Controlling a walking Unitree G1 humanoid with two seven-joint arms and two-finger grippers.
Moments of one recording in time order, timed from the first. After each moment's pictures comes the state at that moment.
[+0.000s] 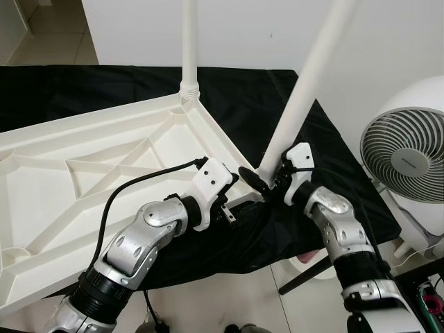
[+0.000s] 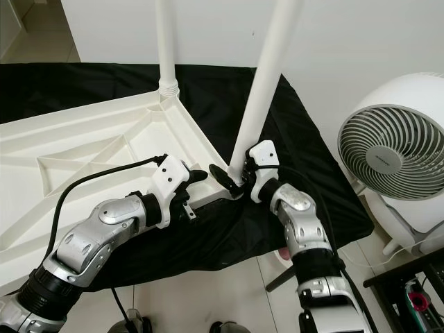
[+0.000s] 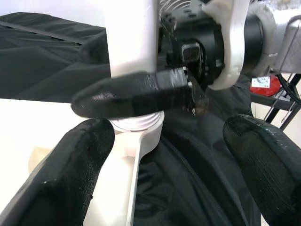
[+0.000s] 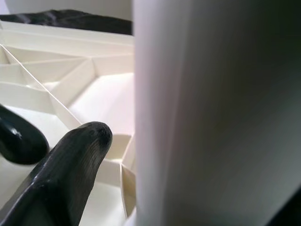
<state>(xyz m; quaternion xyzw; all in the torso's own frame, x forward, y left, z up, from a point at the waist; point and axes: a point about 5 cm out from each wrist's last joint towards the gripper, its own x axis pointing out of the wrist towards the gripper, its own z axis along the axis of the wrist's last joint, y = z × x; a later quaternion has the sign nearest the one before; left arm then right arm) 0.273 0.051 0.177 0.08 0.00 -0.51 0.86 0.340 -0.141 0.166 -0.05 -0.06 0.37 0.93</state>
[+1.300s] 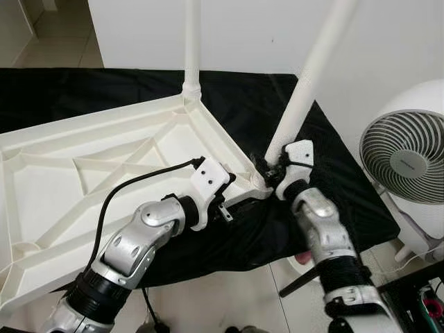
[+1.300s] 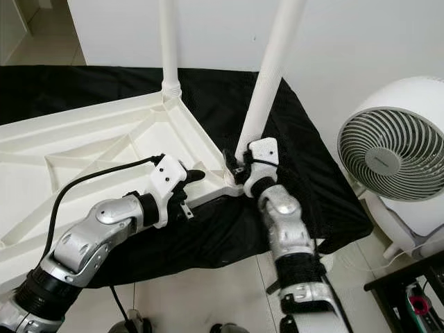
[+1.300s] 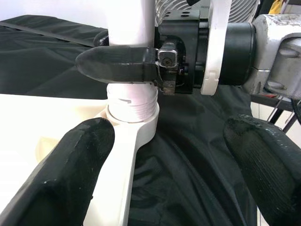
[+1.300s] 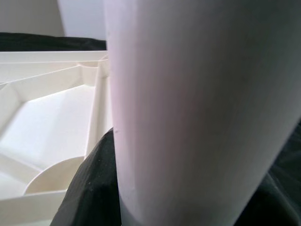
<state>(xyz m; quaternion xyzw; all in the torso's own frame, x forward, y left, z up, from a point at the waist) 0.273 0.055 0.177 0.09 0.01 -0.50 0.86 0.338 -0.128 0.156 0.01 -0.05 0.16 0.99</state>
